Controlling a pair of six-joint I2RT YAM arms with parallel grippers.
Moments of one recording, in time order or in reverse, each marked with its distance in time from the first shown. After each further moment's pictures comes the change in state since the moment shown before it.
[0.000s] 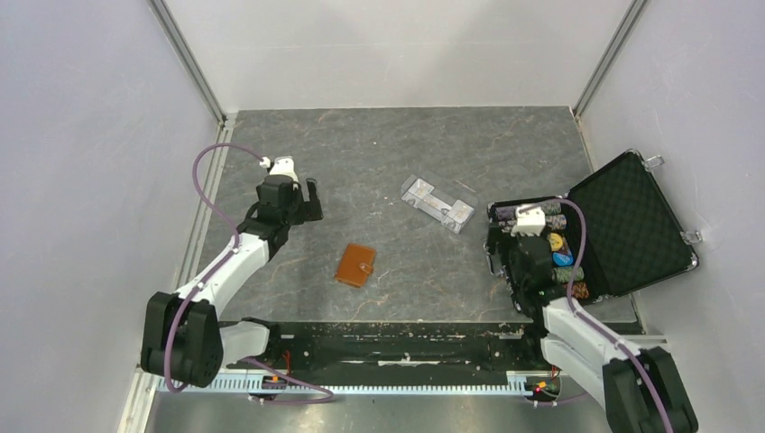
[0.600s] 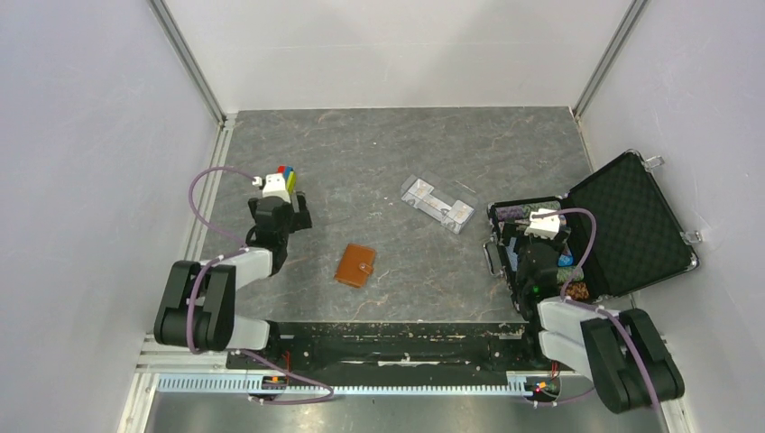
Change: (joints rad) left arm 0.106 0.154 -0.299 0.612 -0.064 0.119; right arm -0.091 0.138 -0.173 0.533 0.204 -0.116
